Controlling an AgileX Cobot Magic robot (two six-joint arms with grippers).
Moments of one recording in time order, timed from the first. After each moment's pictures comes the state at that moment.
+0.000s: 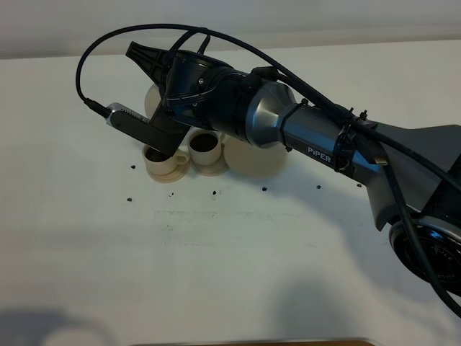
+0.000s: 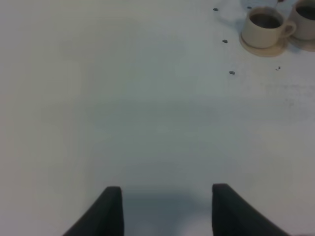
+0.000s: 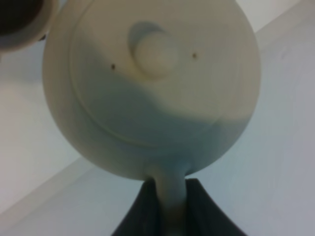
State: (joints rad) left arm 0.02 0.00 -0.46 0.00 1.06 -0.02; right arm 0.81 2.28 -1.97 -0.81 0.73 -1.38
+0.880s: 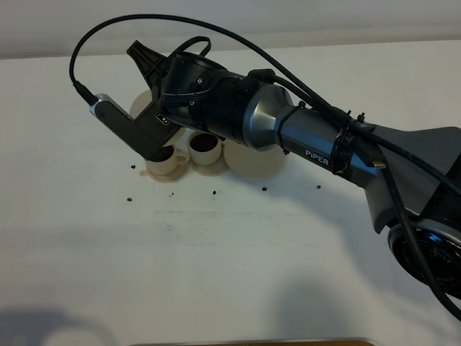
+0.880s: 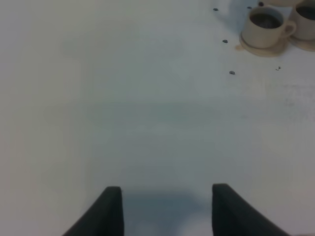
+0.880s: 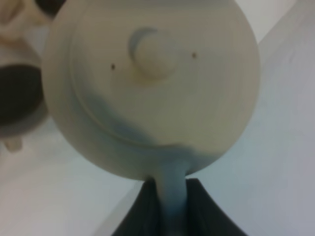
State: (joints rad) left arm 0.02 0.00 -0.46 0.00 1.06 -0.02; right arm 0.82 2.28 -1.97 -0.67 0.73 -1.19
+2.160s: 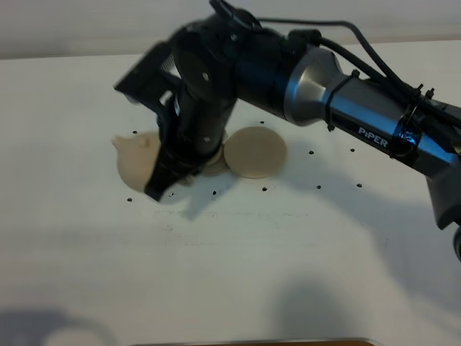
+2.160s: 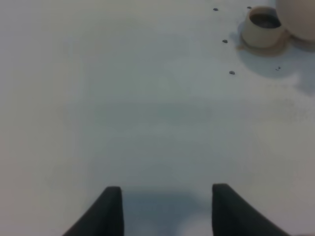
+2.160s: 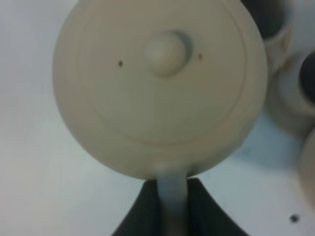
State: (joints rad) left arm 0.02 0.00 -0.46 0.00 1.06 -0.02; right arm 0.79 2.12 -1.88 0.06 1.10 -0.23
